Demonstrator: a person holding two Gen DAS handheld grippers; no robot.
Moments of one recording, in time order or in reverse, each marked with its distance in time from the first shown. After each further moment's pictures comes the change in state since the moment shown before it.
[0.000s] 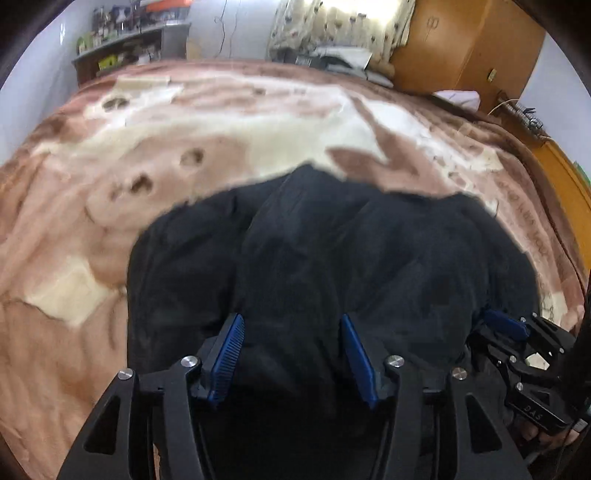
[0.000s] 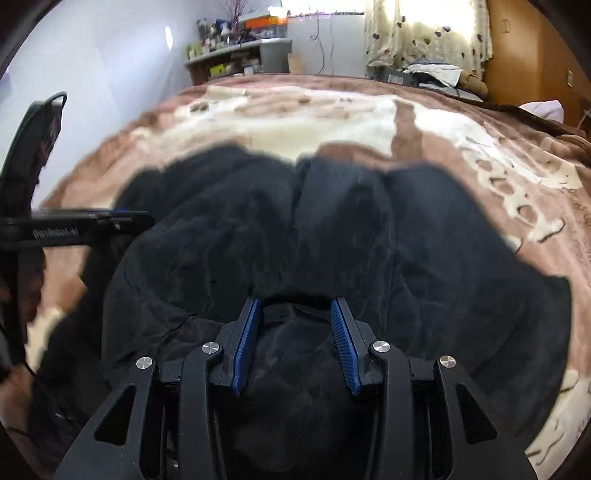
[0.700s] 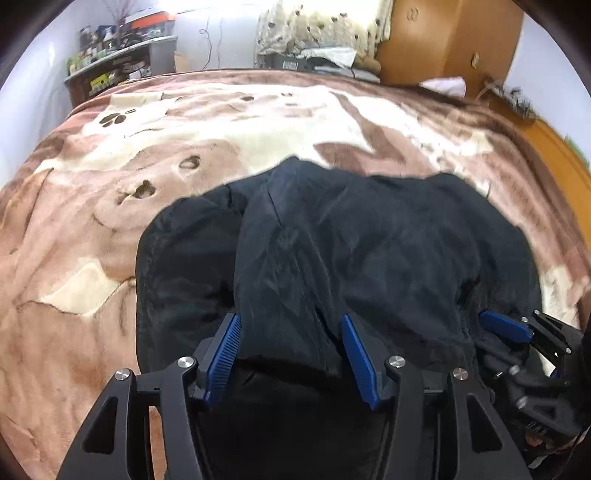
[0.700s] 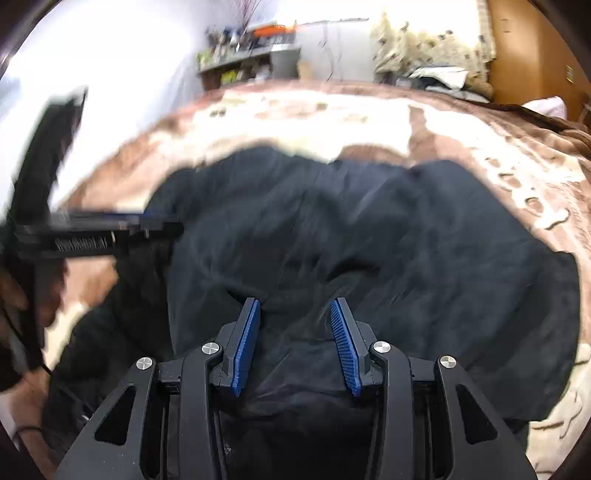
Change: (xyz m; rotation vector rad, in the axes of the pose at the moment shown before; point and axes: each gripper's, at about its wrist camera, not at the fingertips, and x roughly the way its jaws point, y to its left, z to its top) left arm -0.022 -0.020 -0.026 0.128 -0.033 0.084; right arm -0.018 0.035 -0.021 0.000 0.001 0.039
